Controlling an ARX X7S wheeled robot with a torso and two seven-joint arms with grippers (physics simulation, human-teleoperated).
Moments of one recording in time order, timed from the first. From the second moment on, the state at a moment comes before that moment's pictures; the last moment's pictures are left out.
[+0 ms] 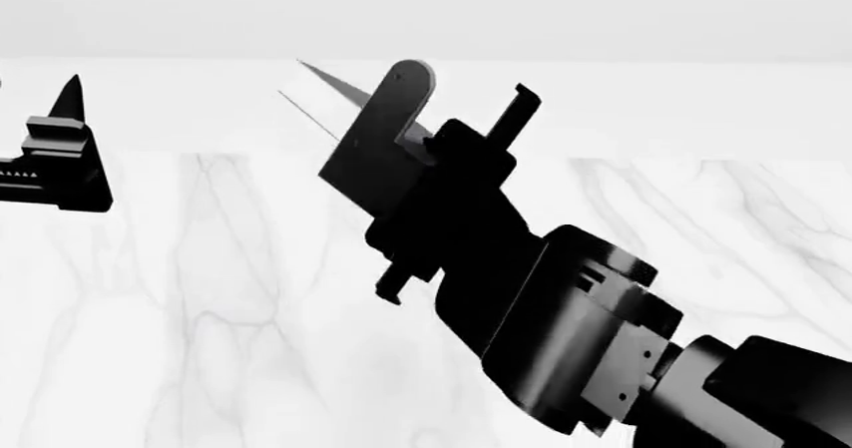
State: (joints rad) left arm -0.82 -0.30 0.01 0.53 -0.40 -1.24 -0.20; right arm 1.43 0.33 -1.53 0.43 0.72 0.46 0.25
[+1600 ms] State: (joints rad) left arm -0.81 -0.32 -0.01 0.54 -0.42 -1.22 -0.22; right arm 1.46 0.22 -1.35 1.31 0.13 0.89 0.48
